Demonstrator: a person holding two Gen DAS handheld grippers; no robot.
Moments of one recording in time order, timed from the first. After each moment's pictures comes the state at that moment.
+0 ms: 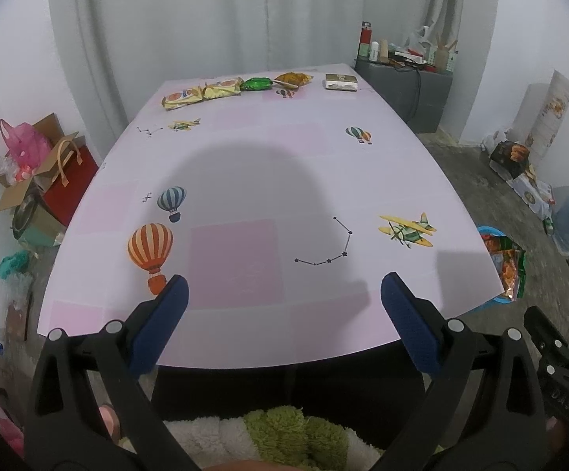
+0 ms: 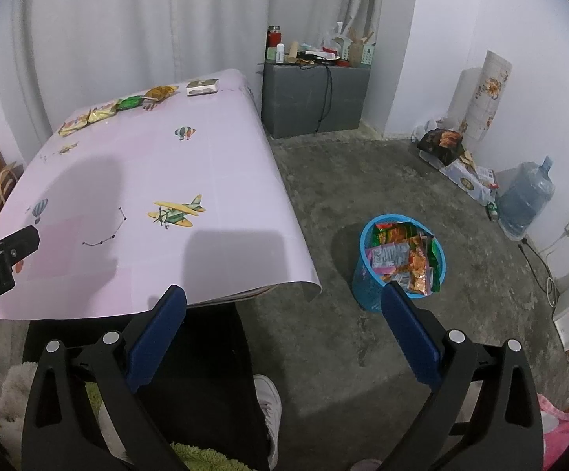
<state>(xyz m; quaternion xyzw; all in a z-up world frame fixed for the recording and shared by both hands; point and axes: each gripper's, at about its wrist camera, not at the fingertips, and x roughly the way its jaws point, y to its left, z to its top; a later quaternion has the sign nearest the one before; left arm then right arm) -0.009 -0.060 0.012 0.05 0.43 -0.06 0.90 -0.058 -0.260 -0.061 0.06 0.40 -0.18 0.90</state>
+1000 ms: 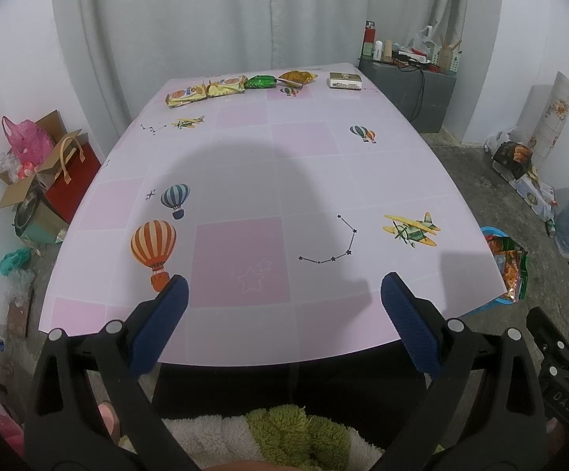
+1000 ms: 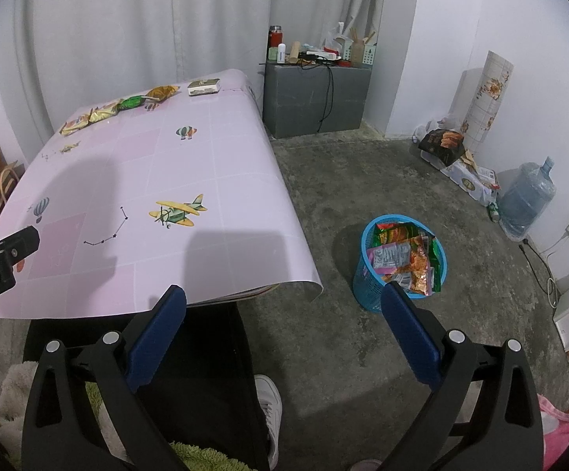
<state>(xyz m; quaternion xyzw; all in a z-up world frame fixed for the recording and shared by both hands) -0.010 -0.056 0.013 0.04 0.43 -0.05 0.90 -0.059 -0.260 -0.061 0.05 0.40 -0.18 0.90</state>
